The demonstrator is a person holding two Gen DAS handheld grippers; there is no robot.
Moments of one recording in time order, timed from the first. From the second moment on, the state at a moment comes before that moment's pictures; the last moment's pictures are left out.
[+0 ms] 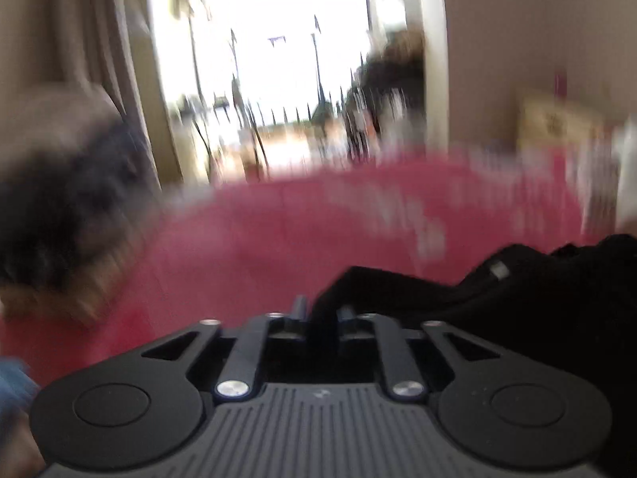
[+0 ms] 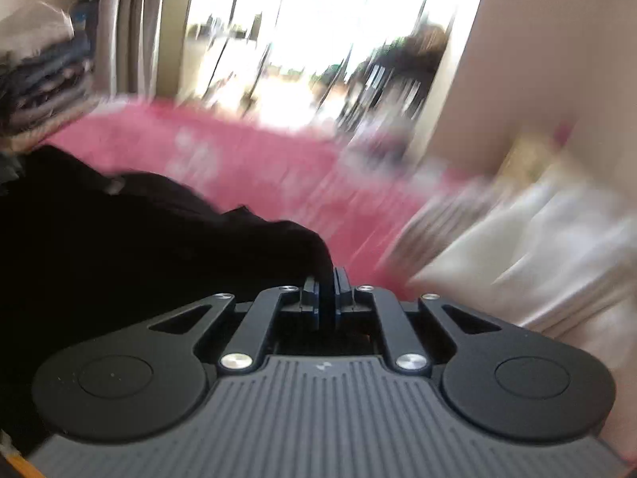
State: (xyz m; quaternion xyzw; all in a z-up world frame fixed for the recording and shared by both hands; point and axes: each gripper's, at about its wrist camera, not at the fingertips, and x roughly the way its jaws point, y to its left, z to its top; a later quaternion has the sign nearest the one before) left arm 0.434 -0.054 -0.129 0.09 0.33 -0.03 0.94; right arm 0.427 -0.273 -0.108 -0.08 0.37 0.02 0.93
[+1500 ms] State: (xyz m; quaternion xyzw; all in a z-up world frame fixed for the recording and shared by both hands) left arm 0.004 0.099 -0.097 -0.19 0.48 -0.08 0.85; right arm -0.056 -0.306 -0.082 0.28 0.34 0.13 0.89
